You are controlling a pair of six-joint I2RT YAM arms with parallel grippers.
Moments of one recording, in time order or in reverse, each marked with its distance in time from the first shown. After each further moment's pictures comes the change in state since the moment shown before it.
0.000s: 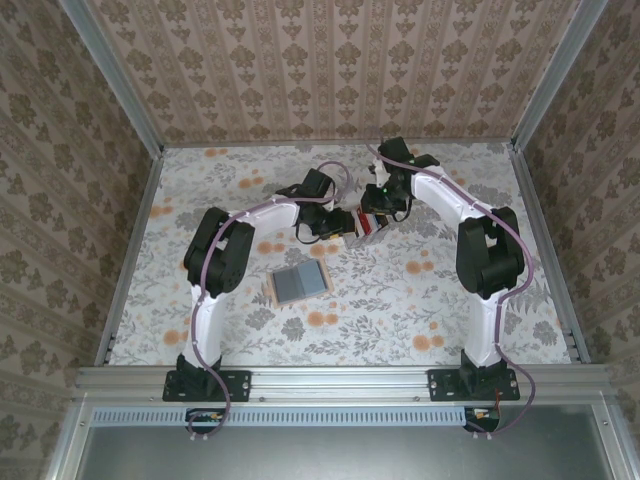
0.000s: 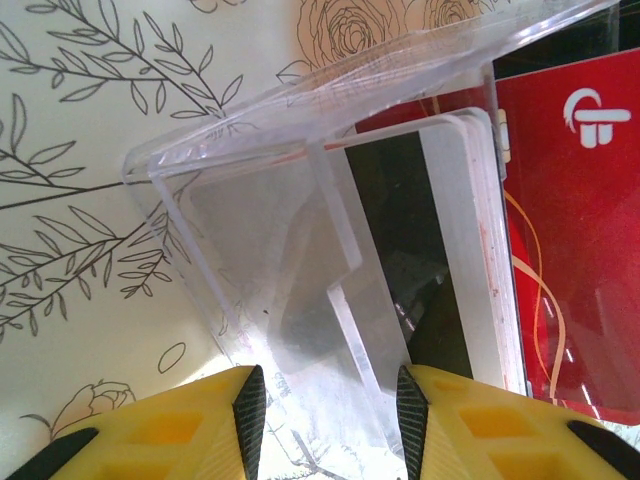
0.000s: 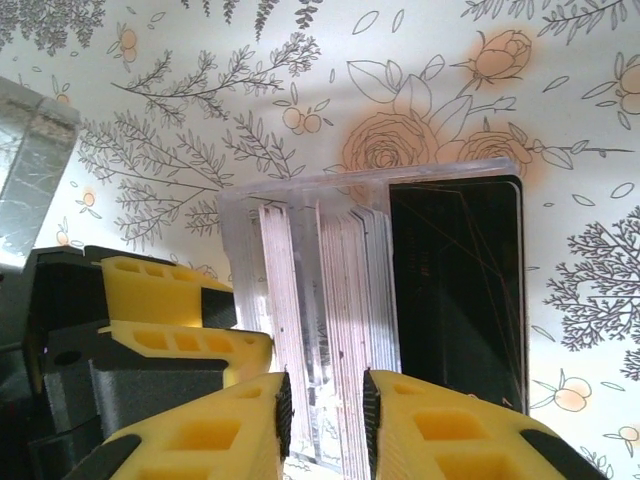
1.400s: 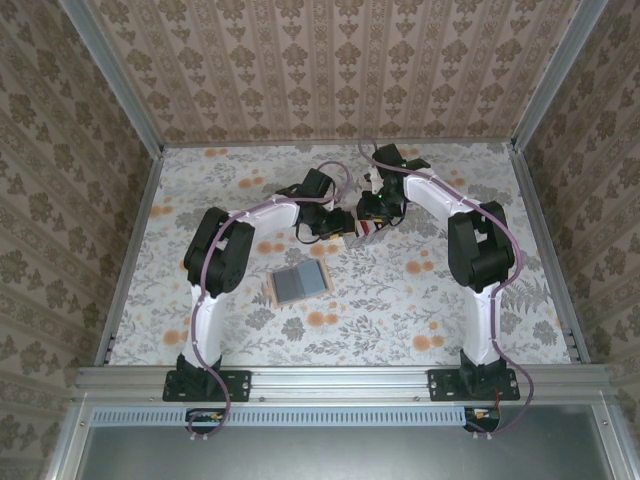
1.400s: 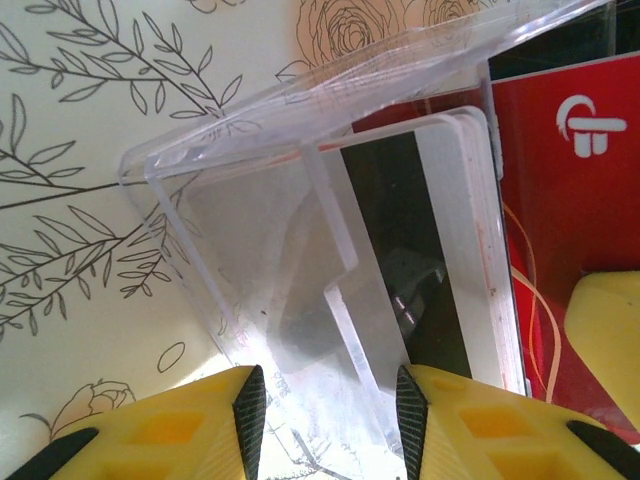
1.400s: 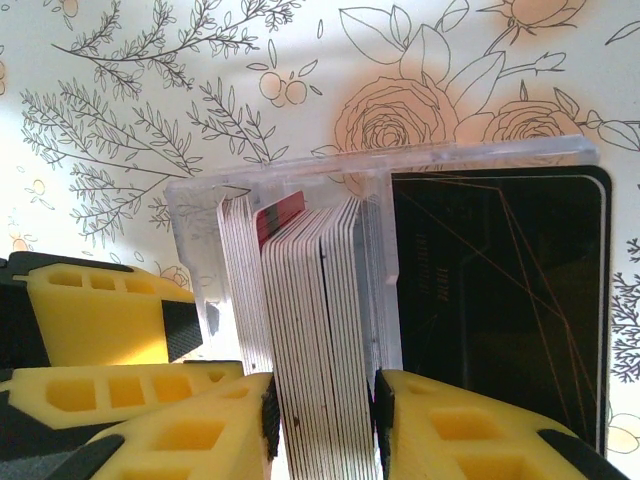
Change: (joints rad) left arm 0.000 0.000 0.002 -0.003 0.000 0.000; right arm 0.018 0.082 0.014 0.000 -0.022 0.001
